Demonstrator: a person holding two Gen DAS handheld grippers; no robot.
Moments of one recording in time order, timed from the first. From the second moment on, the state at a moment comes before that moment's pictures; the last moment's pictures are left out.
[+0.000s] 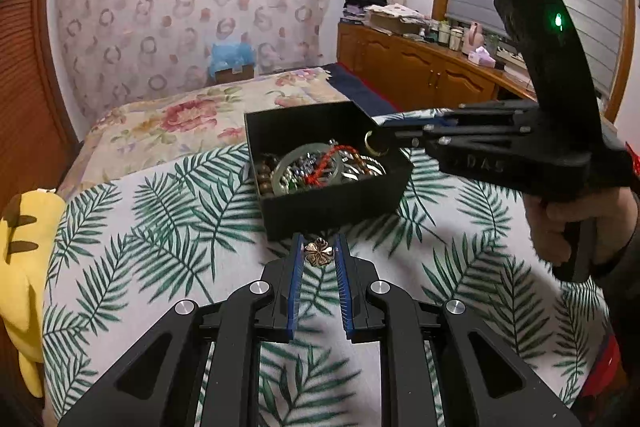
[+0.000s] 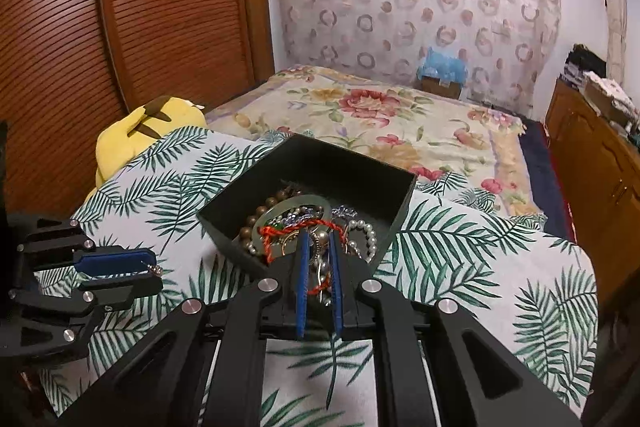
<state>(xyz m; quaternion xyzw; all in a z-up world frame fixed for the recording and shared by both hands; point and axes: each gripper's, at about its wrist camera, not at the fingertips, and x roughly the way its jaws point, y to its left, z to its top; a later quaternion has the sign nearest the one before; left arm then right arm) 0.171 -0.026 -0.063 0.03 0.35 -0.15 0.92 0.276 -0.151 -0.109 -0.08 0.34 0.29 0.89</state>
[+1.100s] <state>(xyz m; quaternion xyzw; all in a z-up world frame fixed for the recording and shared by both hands) 0.201 -0.036 -0.043 0.02 0.33 -0.10 0.94 0.238 -0.205 -0.100 -0.03 0.30 0.25 0.92</state>
